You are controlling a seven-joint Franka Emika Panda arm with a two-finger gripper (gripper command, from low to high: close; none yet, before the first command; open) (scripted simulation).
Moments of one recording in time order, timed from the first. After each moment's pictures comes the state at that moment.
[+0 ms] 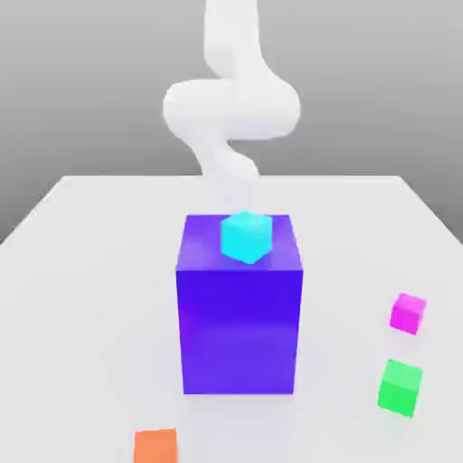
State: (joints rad) arm 0.08 -0.75 -0.02 -2.33 0.02 2.33 0.69
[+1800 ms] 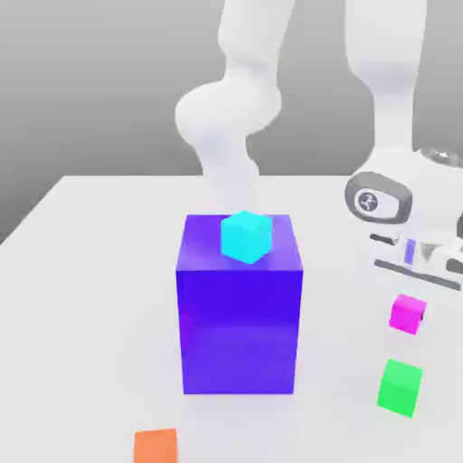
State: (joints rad) arm 0.95 0.31 0.01 -2.73 -0.06 3.04 -0.73
